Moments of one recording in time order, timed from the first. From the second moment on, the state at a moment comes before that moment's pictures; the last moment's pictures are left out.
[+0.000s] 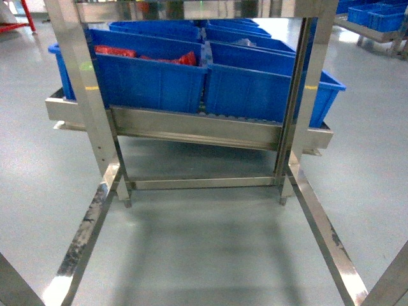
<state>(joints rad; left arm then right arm) 0.00 0.01 0.01 -0.01 0.00 -0.01 0.00 0.00 0.01 -0.01 0.00 0.00</state>
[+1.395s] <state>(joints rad) 0.00 0.01 0.01 -0.01 0.00 0.00 0.00 0.00 0.01 0.00 0.00 0.00</state>
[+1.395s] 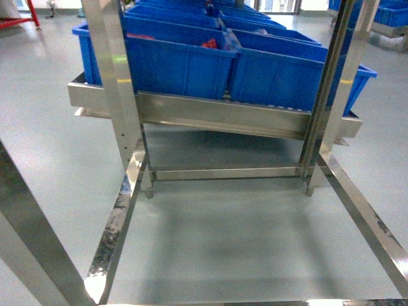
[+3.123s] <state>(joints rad) 0.00 0.01 0.01 -0.01 0.00 0.00 0.00 0.00 0.01 -0.01 0.00 0.00</state>
